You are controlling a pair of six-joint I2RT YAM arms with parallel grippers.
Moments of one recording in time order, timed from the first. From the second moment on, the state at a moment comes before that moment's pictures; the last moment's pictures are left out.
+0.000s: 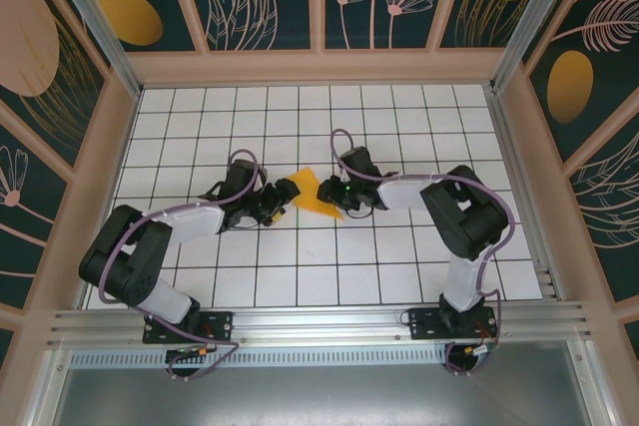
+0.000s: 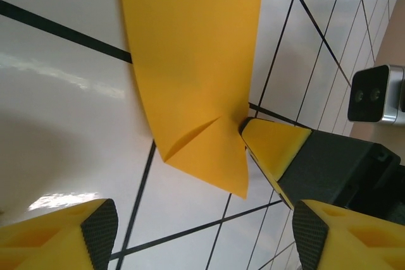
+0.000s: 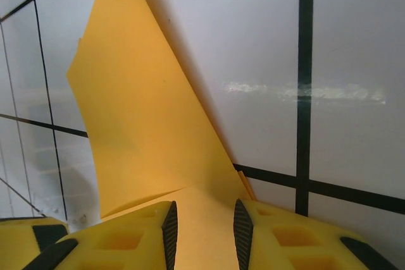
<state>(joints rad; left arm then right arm) -0.48 1.55 0.65 0.12 0.44 -1.16 0.62 1.87 0.94 0.04 -0.35 0.83</state>
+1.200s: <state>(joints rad) -0.50 1.71 0.80 0.07 0.42 -1.23 0.58 1.86 0.88 0.16 -0.45 0.89</state>
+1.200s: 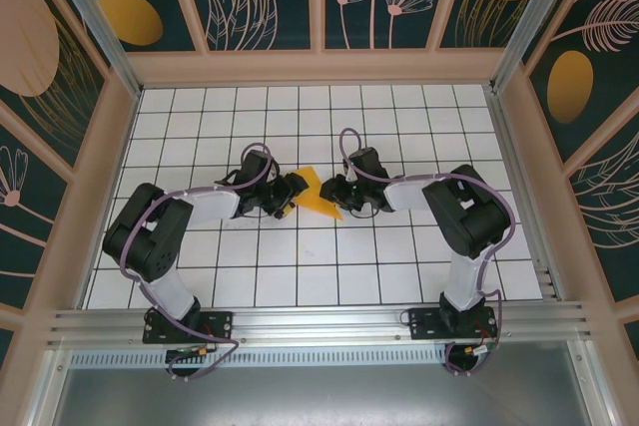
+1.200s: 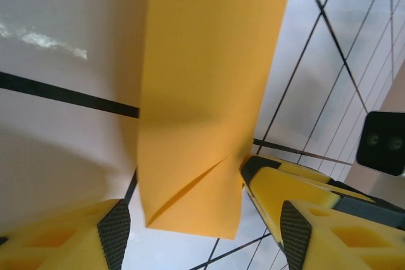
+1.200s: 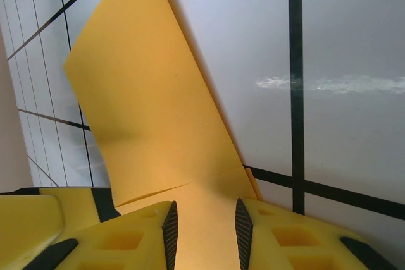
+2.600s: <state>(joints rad) -0.50 1.78 0.81 0.15 0.47 -1.25 0.70 1.55 0.59 0.37 -0.15 0.24</state>
